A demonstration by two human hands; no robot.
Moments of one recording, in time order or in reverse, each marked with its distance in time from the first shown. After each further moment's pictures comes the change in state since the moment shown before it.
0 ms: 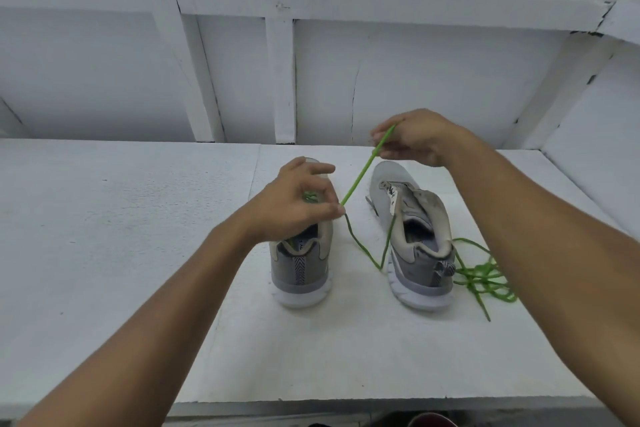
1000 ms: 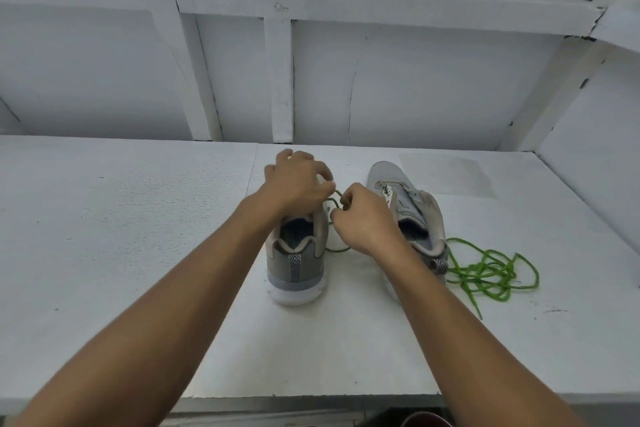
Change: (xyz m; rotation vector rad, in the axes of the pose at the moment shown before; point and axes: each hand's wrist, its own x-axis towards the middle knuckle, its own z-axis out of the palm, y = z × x) left_hand 0.052 -0.010 0.015 0.432 0.090 -0.210; right_hand -0.079 0.068 0.093 -0.584 0.135 -0.140
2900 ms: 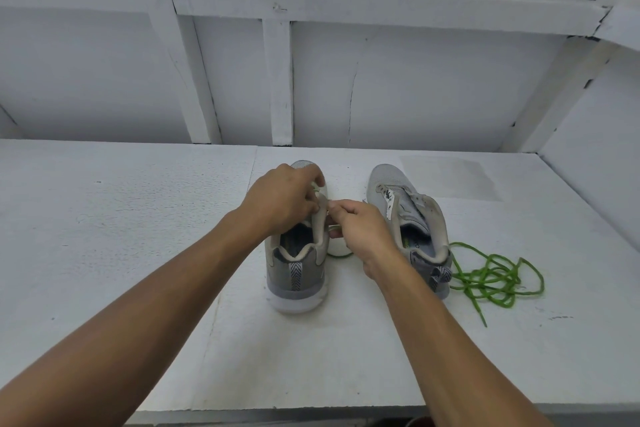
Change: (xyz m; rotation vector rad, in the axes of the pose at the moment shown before) left_hand -0.018 -0.013 -0.006 -0.029 0.047 0.112; right_hand 0.011 0.013 0.024 0.718 -0.065 0.089
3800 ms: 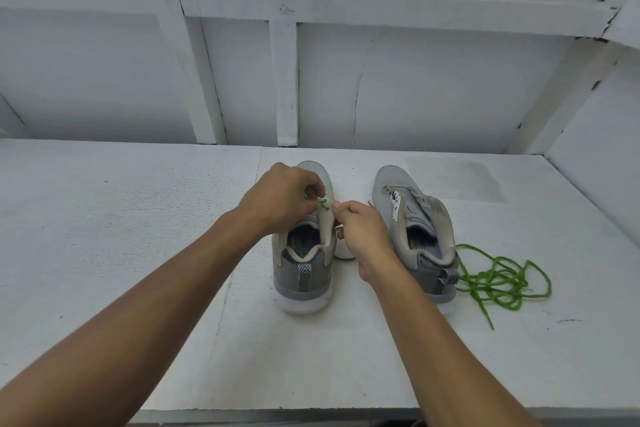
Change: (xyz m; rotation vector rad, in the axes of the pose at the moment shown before) left_hand -0.006 -0.005 -0.009 -0.058 0.034 0.015; right_hand 0.004 0.007 0.013 0.021 0.115 0.042
